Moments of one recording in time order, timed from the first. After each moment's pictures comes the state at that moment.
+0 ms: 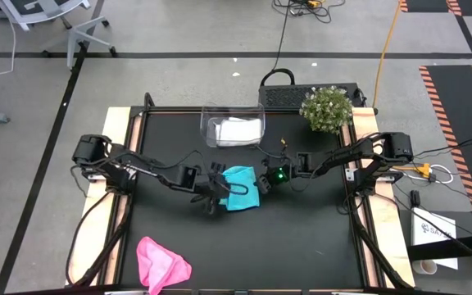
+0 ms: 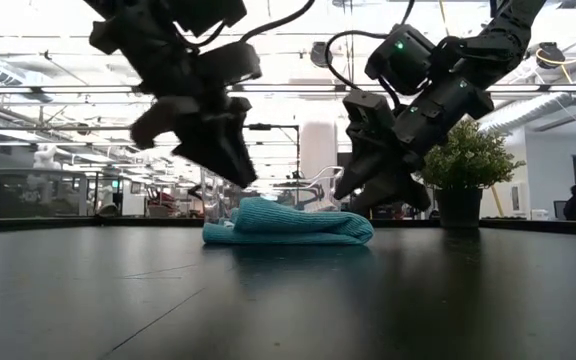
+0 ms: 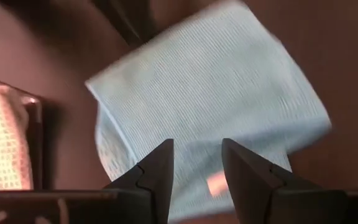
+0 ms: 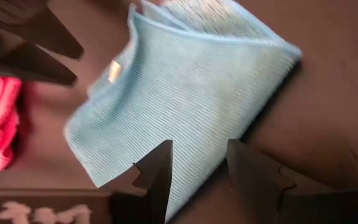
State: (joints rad) left arm -0.13 1.65 0.94 -0.19 -0.21 0.28; right arm -0.10 1.62 0.66 0.22 -0.13 0.82
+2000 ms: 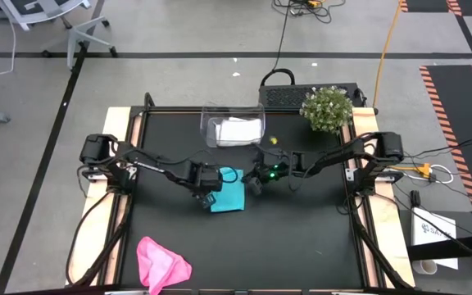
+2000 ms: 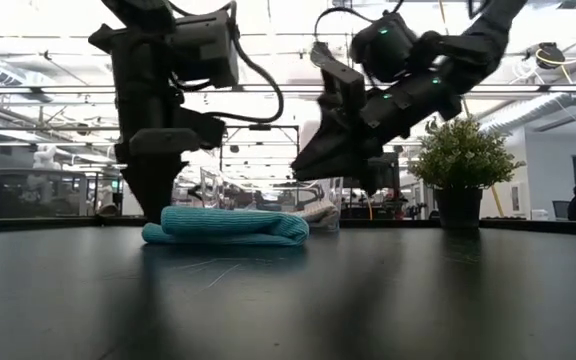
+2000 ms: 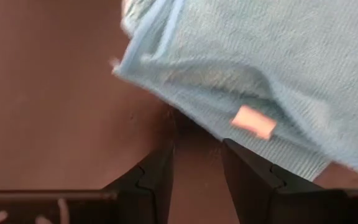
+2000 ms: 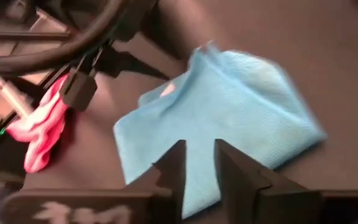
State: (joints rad) left arm -0.07 1.72 1.01 -0.72 -0.13 -0.62; right arm -0.09 1.71 0.74 0.42 -0.19 0.63
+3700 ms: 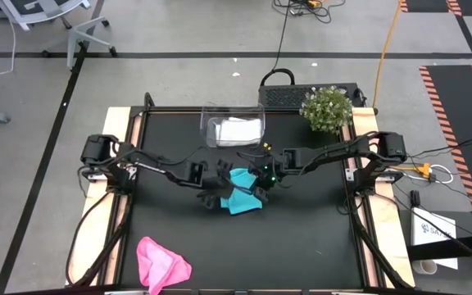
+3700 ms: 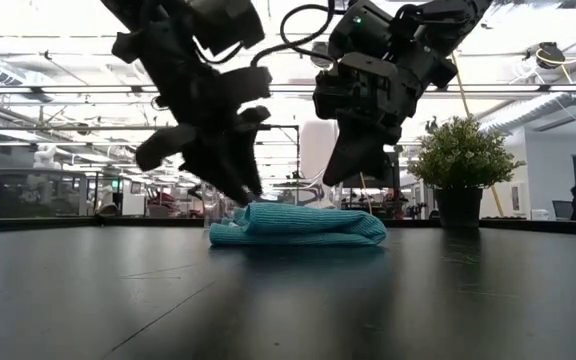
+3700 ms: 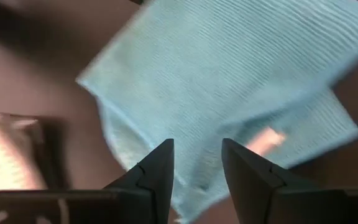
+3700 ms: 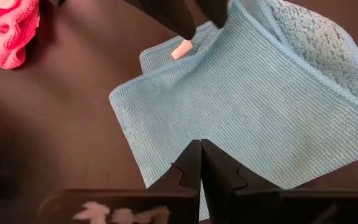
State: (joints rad) left arm -0.07 1.73 1.01 -0.28 -0.17 0.55; right arm -0.07 1.68 0.94 -0.14 -0.29 0.41
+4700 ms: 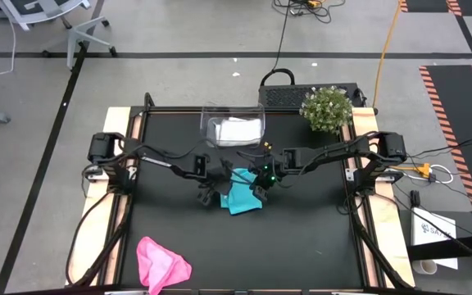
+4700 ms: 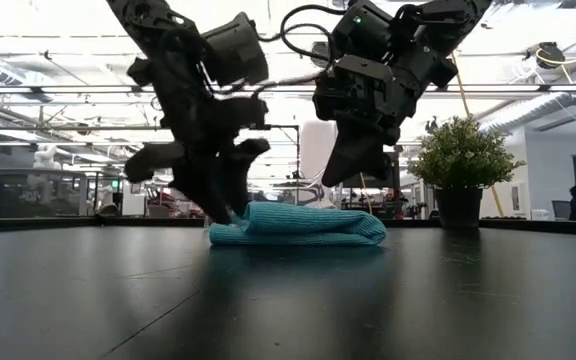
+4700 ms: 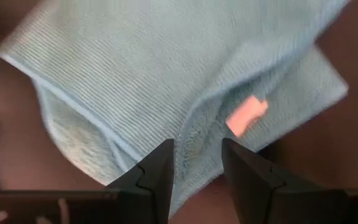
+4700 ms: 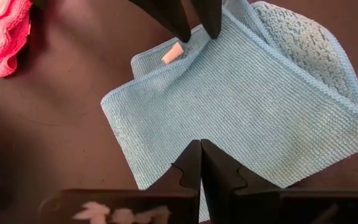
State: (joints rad) left arm 0.02 1.78 1.01 -0.34 0.04 0.62; right arm -0.07 1.68 0.94 -0.14 -0.26 0.43
